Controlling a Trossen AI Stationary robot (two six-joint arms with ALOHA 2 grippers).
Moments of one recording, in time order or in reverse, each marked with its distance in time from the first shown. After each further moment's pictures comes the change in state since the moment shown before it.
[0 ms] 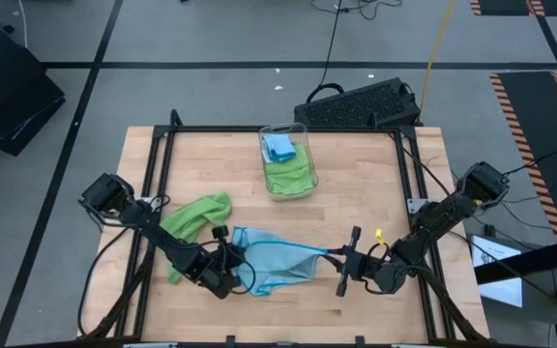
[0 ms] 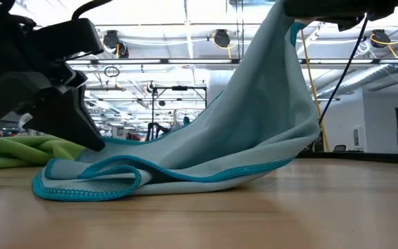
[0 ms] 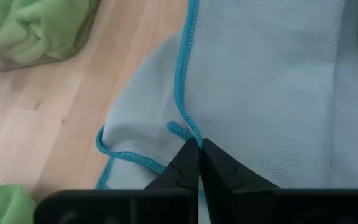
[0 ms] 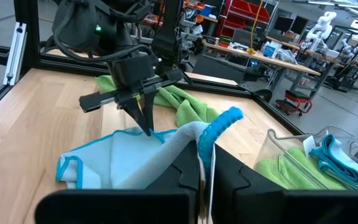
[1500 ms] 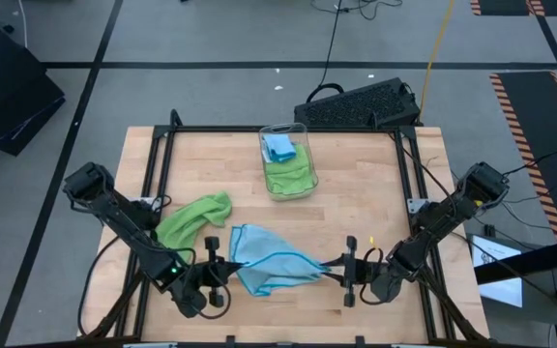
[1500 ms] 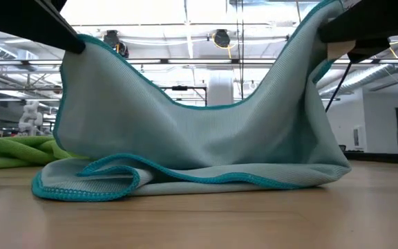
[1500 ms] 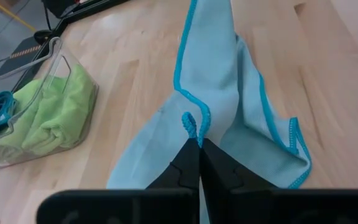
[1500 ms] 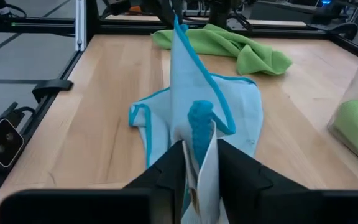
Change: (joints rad) left arm -0.187 -0.190 0.053 0.022 -0.127 0.201; right arm 0.031 0.006 0.000 -0.233 -0.232 0.363
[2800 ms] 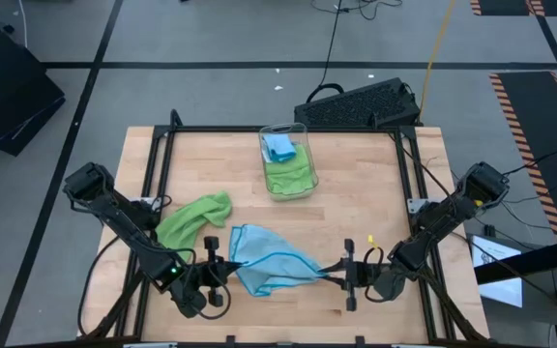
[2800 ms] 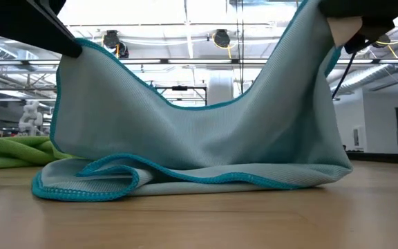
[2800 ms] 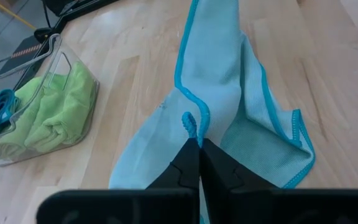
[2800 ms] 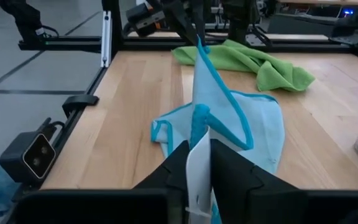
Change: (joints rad) left arm -0.002 0.000 0.000 -0.027 0.002 -0.003; right arm 0.002 -0.003 0.000 0.107 -0.055 -0.069
